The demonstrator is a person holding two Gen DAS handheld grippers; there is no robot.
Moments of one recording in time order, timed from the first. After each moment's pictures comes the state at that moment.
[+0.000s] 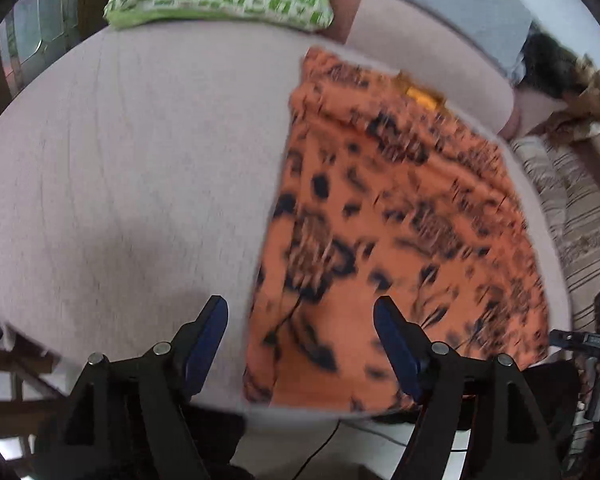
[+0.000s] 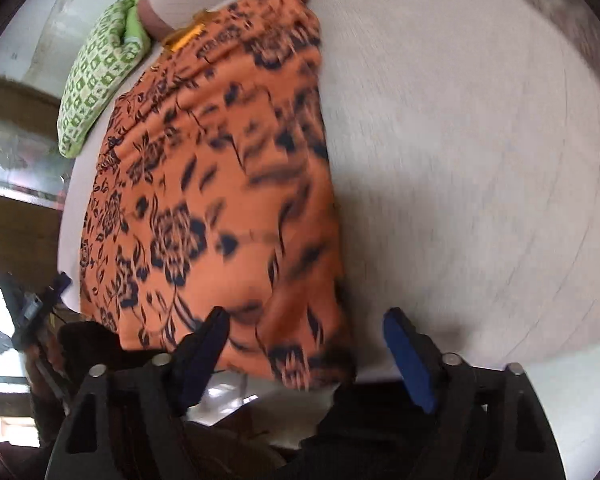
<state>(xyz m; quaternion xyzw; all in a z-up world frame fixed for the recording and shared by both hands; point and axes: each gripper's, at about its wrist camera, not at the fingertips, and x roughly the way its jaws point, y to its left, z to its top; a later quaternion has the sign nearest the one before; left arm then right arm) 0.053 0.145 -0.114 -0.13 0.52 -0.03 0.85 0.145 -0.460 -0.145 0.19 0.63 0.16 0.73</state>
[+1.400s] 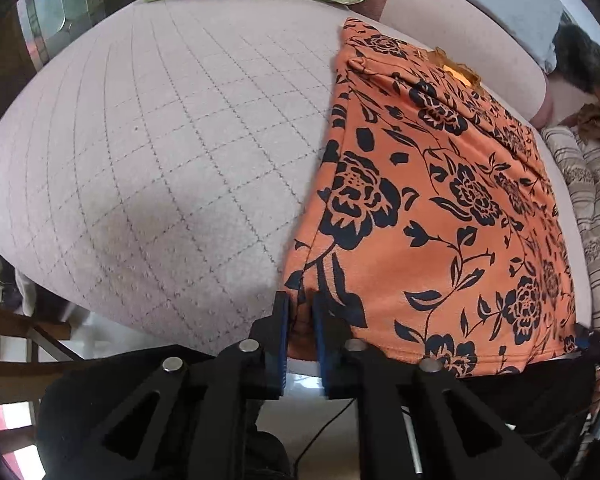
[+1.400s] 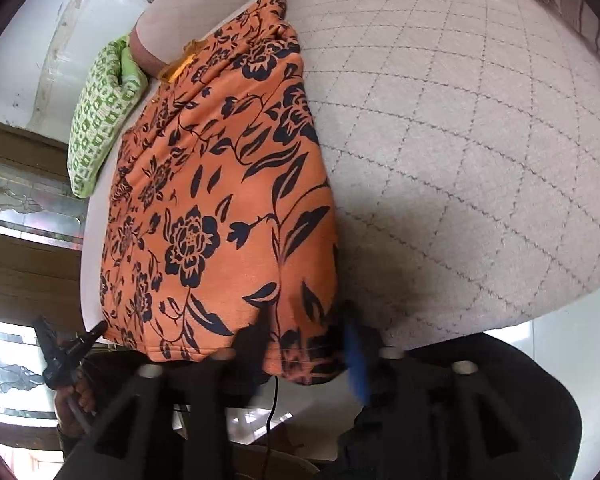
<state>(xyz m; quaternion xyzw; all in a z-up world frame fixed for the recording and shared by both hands) 0.040 0.143 -0.117 -0.12 0.55 0.02 0.82 0.117 -0.472 -0.143 0.26 0.60 0.14 0.74</state>
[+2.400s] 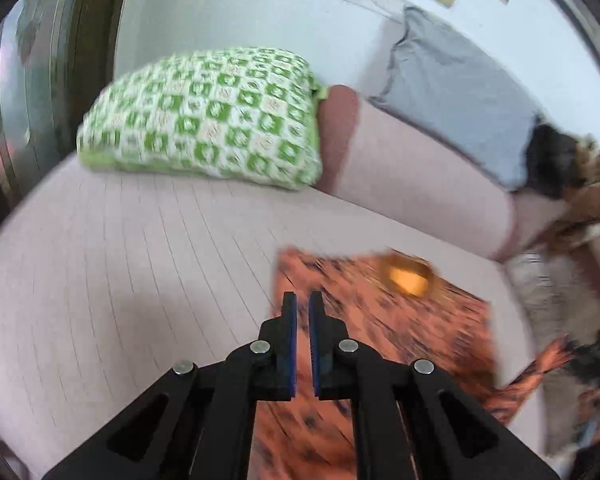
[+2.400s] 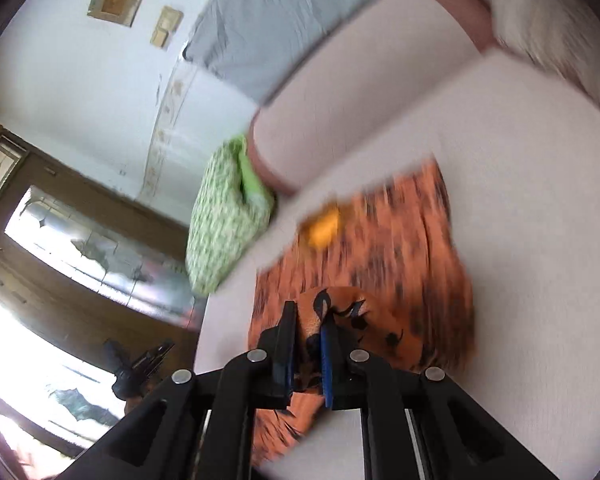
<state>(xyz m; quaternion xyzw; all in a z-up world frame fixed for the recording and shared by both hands) 0.257 0.166 0.035 -0.14 0.38 -0.01 0.91 0.330 -0.477 -0.016 0.37 0.41 0.26 0.79</state>
